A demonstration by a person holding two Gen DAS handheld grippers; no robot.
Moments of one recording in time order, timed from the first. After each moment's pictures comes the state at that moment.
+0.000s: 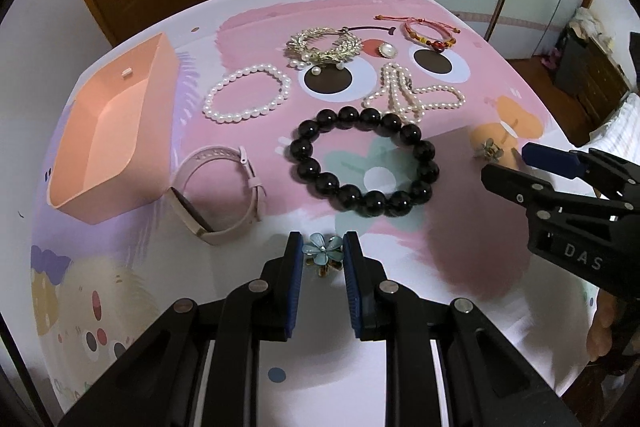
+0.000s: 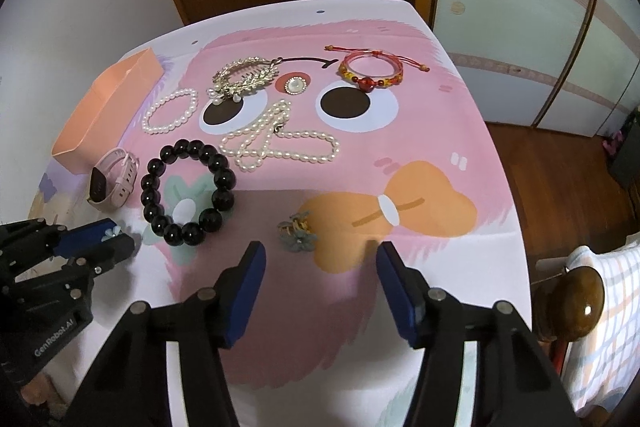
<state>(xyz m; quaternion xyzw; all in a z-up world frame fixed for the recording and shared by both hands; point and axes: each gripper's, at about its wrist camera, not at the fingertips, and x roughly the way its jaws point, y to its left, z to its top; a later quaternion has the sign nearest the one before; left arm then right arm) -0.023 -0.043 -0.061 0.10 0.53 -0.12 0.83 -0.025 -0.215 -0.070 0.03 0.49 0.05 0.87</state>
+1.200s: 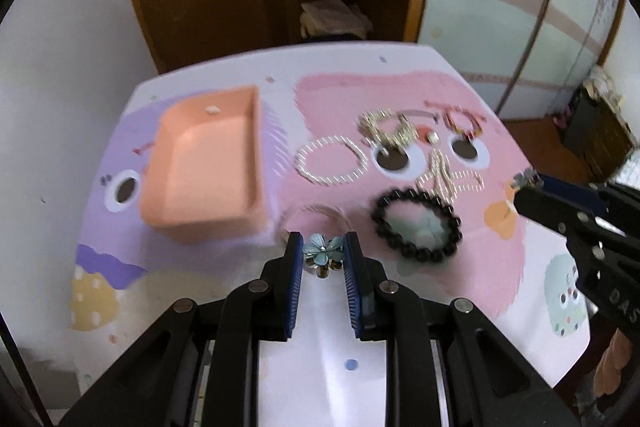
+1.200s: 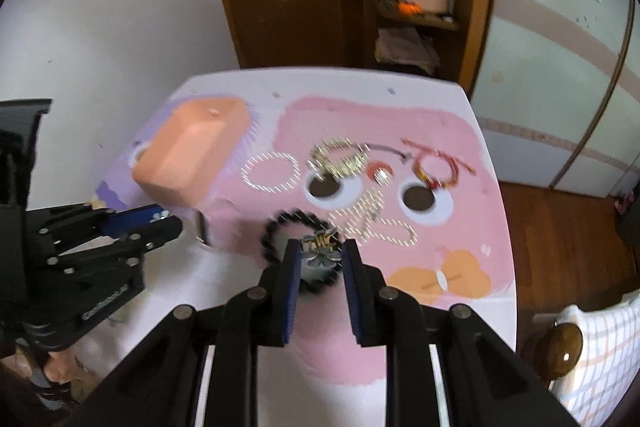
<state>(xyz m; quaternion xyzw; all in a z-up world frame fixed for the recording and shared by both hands) -0.017 0.031 0.022 0.04 0.47 -0.08 0.88 -0.040 -0.150 0.031 -0.01 0.43 0.12 0.90</state>
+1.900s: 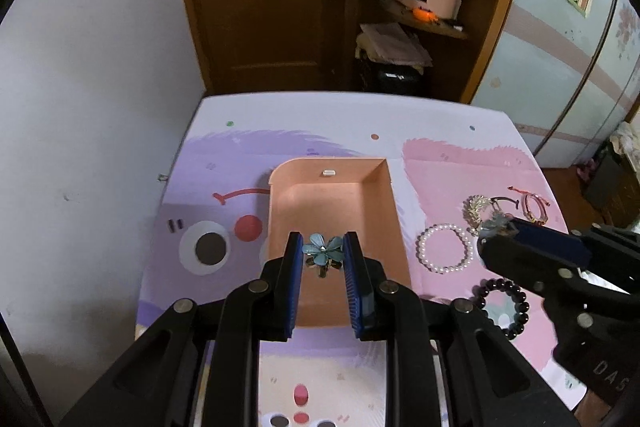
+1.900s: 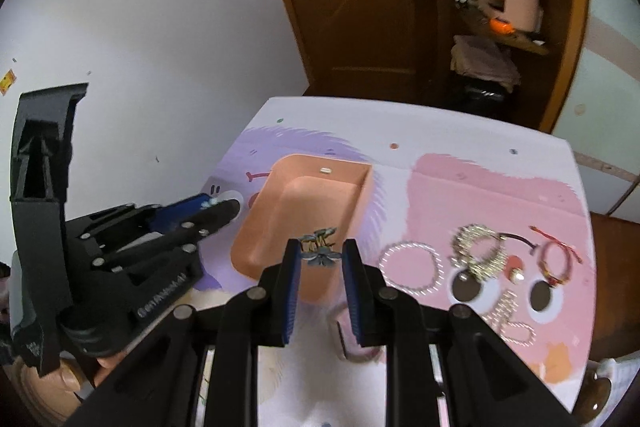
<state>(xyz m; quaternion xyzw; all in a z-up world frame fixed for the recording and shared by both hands) 0.082 0.151 0.045 -0.01 0.47 -0.03 0.88 0.058 -0.010 0.070 0.02 0.45 0.22 0.86</state>
